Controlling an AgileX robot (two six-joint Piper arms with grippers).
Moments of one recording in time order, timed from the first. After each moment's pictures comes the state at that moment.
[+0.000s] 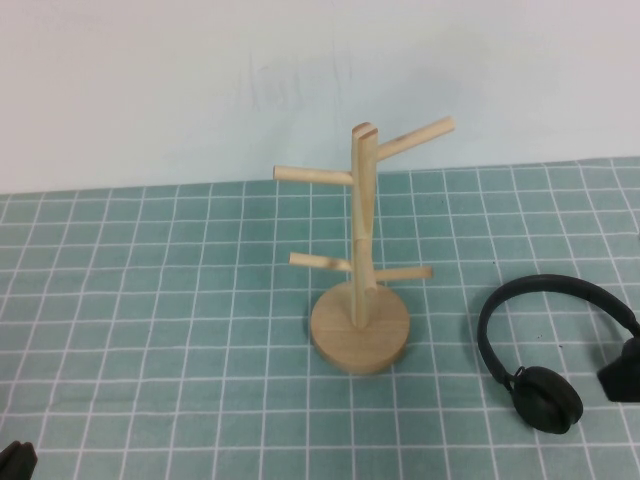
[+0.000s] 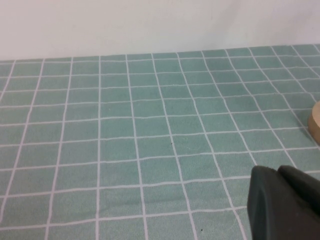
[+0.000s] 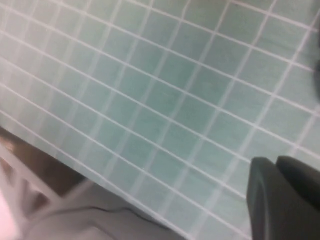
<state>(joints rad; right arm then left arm) 0.18 1.06 -0.87 0.51 1.15 -0.38 -0.18 -0.01 0.02 -0.07 0.36 0.06</state>
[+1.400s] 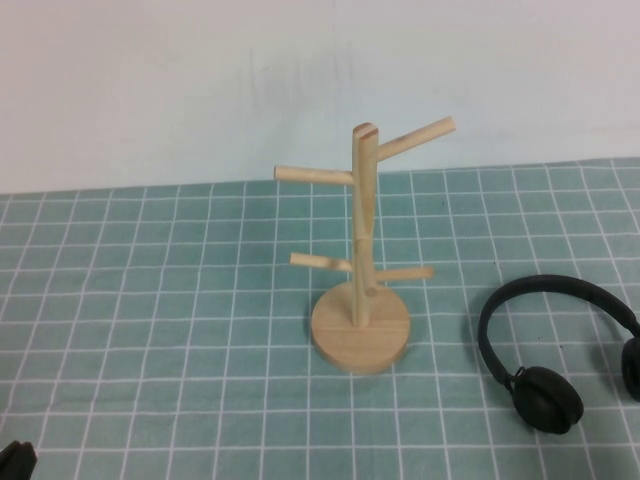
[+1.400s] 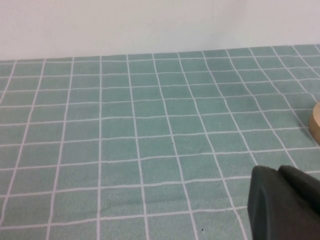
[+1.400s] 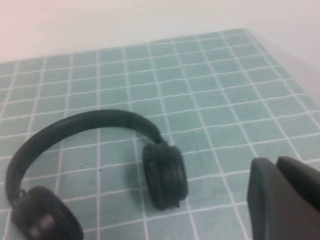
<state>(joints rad) -0.14 -0.01 0.03 0.06 0.38 0.01 -0.18 -0.01 0.02 -0.07 0.36 0.06</state>
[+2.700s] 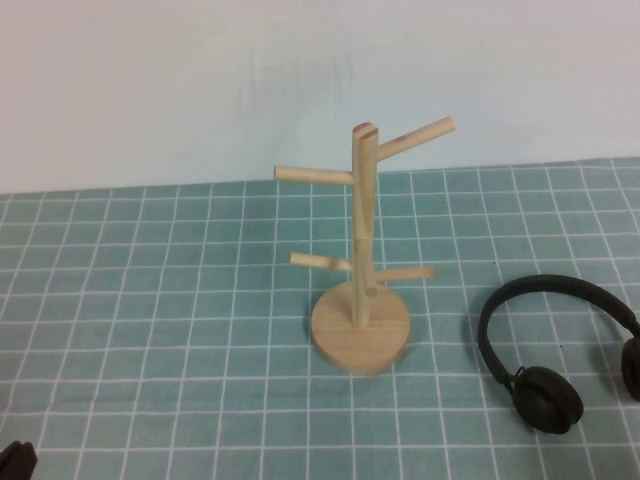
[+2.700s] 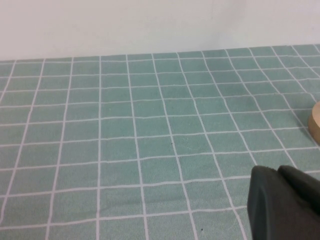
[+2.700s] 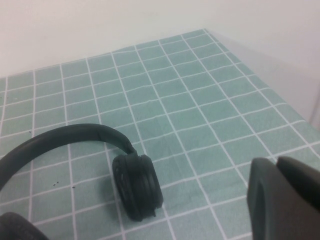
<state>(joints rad) -0.21 -0.01 0.03 -0.03 0.38 0.15 -0.18 -0.01 0.02 -0.07 0.36 0.06</state>
